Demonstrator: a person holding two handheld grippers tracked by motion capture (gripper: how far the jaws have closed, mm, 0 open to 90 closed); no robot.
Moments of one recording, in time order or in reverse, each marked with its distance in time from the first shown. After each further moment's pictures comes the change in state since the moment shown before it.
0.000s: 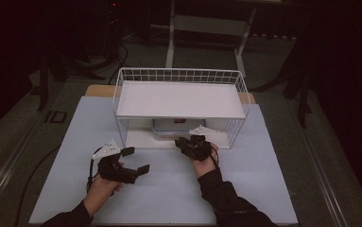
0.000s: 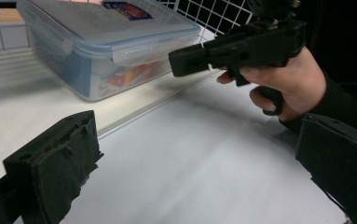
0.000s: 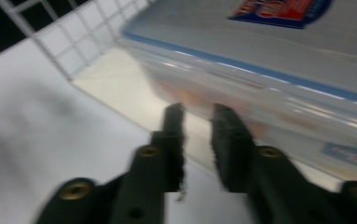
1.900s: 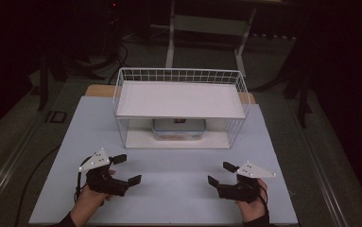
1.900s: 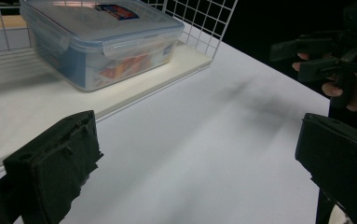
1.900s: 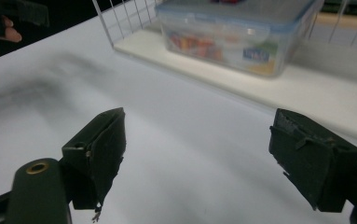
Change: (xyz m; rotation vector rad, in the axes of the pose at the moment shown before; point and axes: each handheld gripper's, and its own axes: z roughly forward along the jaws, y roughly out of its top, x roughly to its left) left arm -0.015 -0.011 -0.033 -0.004 -0.010 0.043; right arm -0.004 -0.074 -0.153 -0.095 0.001 -0.066
